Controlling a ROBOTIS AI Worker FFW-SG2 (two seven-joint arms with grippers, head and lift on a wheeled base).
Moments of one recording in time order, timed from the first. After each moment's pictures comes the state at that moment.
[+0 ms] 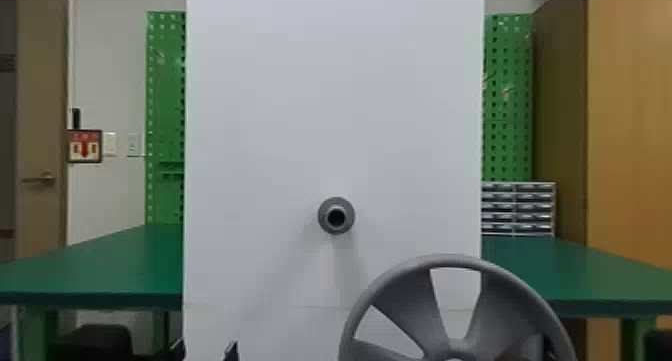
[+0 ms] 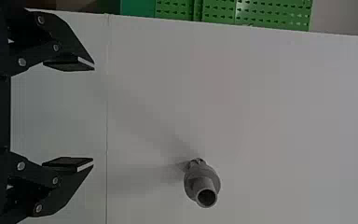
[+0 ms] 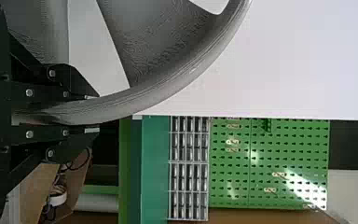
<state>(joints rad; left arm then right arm) -0.05 0.08 -0.03 -2.33 0.19 0.65 0.02 -0.13 -0.03 -0.08 -2.29 -0.03 0.78 0.04</state>
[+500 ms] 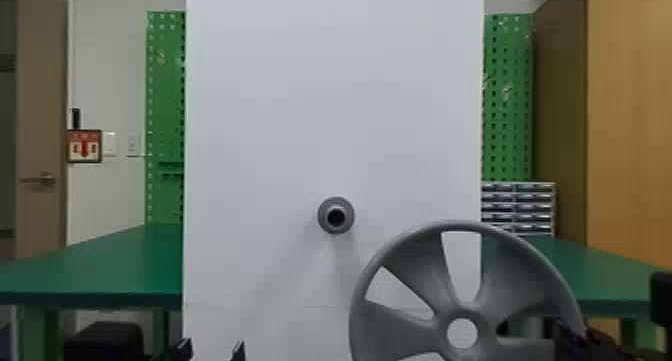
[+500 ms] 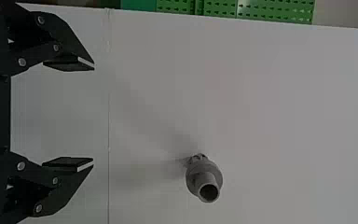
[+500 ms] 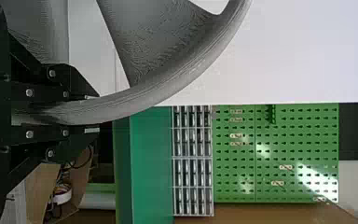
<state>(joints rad) -0.06 0.08 -0.05 -2.33 0.18 0.66 0.02 -0.29 -0.02 -0.13 -2.33 -0.06 1.02 0.04</state>
